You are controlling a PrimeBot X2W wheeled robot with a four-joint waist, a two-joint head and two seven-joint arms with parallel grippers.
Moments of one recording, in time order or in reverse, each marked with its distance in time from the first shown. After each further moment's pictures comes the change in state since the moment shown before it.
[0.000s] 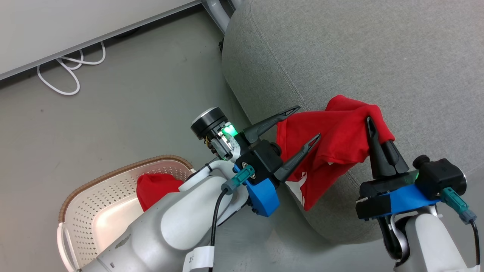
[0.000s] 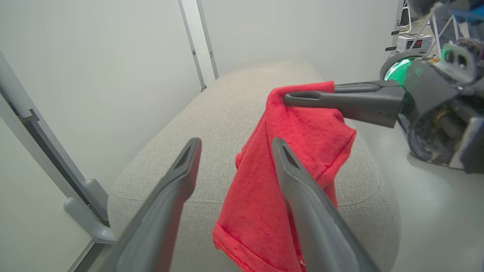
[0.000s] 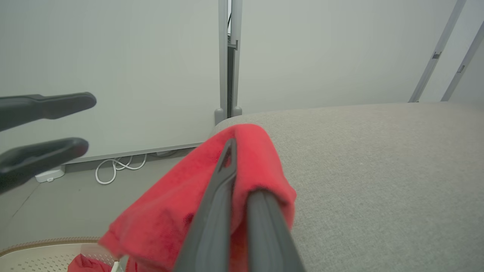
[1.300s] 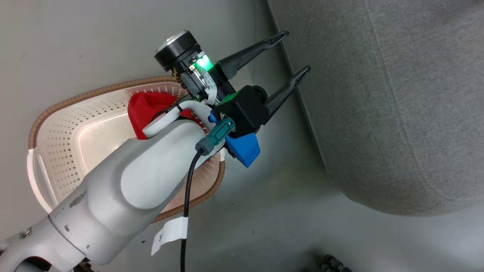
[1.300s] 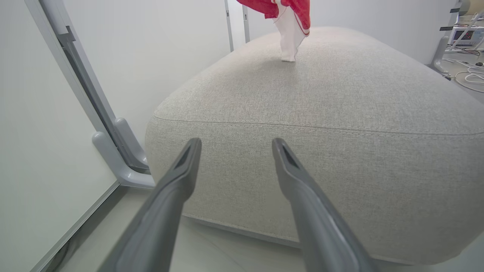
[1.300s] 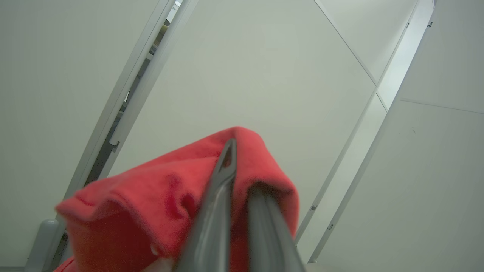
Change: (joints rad) left arm -0.195 0.119 0.036 -0.116 0.073 0.001 0.037; right arm -0.717 -0.403 -0.401 -0.030 -0.074 0.000 0.000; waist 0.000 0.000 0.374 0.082
